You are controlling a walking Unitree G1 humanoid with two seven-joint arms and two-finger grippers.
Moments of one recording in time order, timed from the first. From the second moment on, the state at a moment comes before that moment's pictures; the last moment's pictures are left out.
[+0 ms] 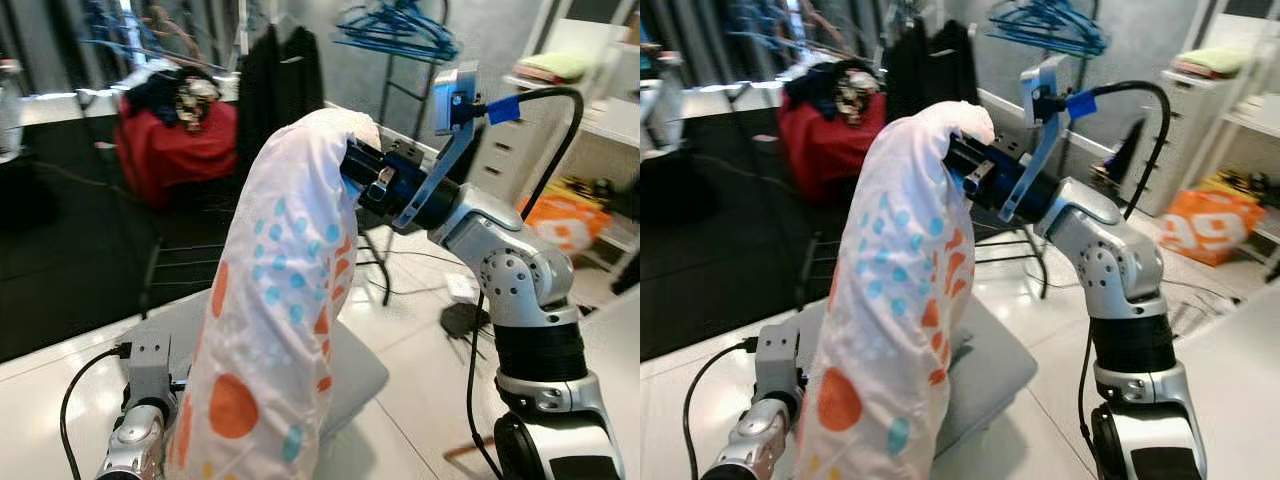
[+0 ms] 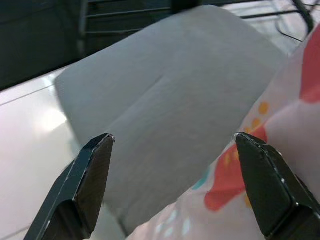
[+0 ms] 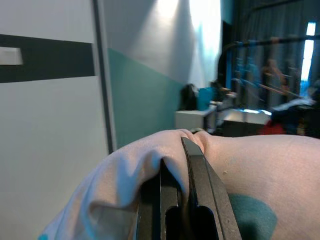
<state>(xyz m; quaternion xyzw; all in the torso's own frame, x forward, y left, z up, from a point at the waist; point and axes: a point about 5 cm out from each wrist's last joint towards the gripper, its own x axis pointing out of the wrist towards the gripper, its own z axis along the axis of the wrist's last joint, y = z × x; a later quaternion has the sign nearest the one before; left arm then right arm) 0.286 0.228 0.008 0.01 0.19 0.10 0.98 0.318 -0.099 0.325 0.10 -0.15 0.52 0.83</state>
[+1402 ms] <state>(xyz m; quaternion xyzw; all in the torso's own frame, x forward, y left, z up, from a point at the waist) 0.290 0.235 0.017 -0.03 0.17 0.13 0.98 0.309 -0.091 0.330 0.11 -0.15 0.53 0.82</state>
